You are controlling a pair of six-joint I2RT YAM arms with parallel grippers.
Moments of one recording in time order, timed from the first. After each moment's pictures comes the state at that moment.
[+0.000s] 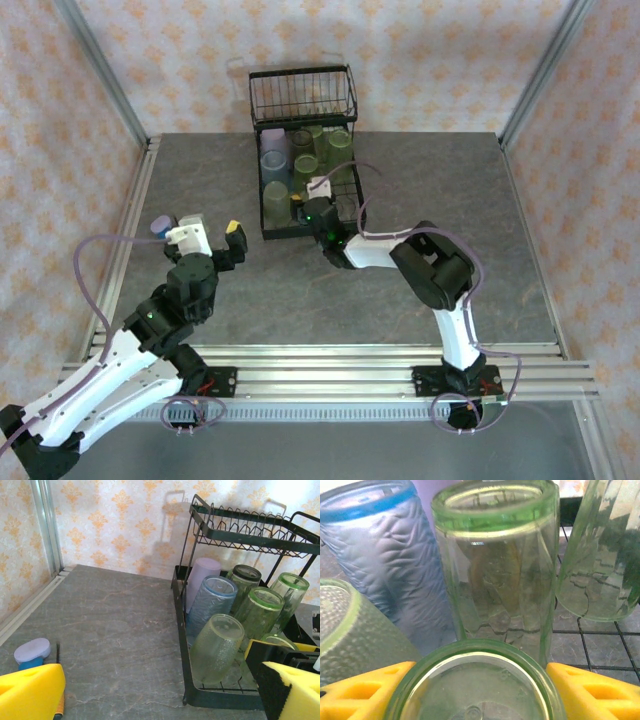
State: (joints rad) left arm -0.68 0.60 0.61 -0.29 -0.81 -0.36; right arm 0.79 2.06 1.20 0.53 0.46 0.28
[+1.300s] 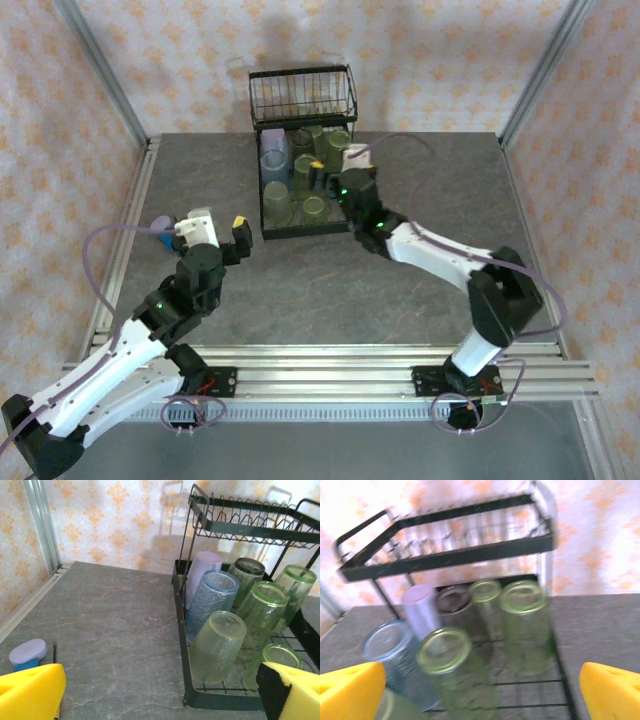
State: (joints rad) left arm -0.63 0.73 0.65 -0.25 -0.76 -0.34; right arm 0.68 1.59 1.16 0.20 0.46 0.32
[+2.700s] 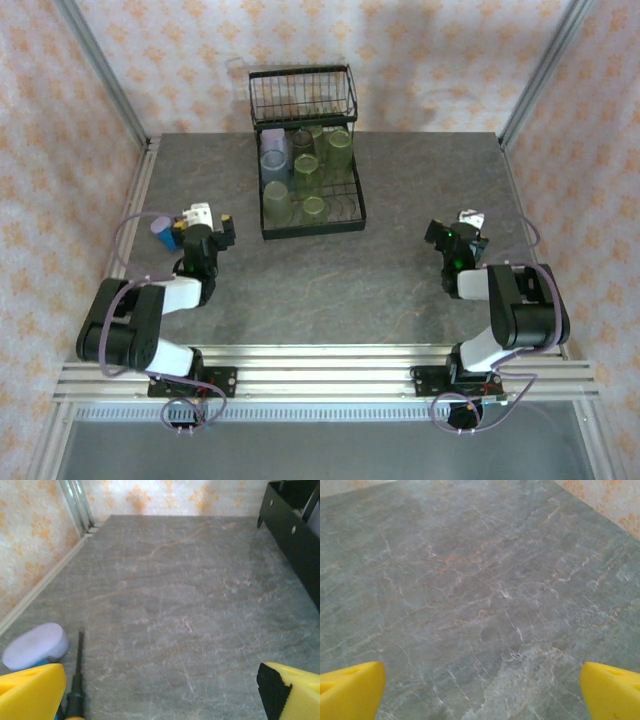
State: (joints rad) left arm -0.07 1.48 0.35 0.79 -0.39 -0.05; right arm 0.01 1.53 0.39 0.67 0.27 0.23
